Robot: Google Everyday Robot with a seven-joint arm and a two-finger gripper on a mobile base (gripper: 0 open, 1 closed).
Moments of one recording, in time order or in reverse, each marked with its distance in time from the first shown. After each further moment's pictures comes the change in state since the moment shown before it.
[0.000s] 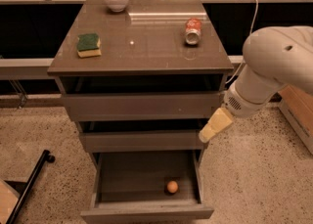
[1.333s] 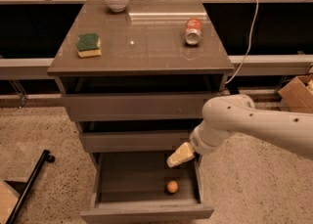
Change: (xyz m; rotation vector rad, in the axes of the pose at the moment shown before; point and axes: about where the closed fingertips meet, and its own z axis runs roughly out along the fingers) arm -0.009 0.049 0.187 -0.126 -0.001 0.199
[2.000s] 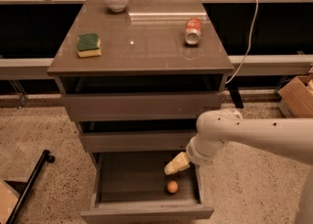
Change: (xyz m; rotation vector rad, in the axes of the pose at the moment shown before) arm 0.017 -0.002 0.071 -0.027 0.072 0.119
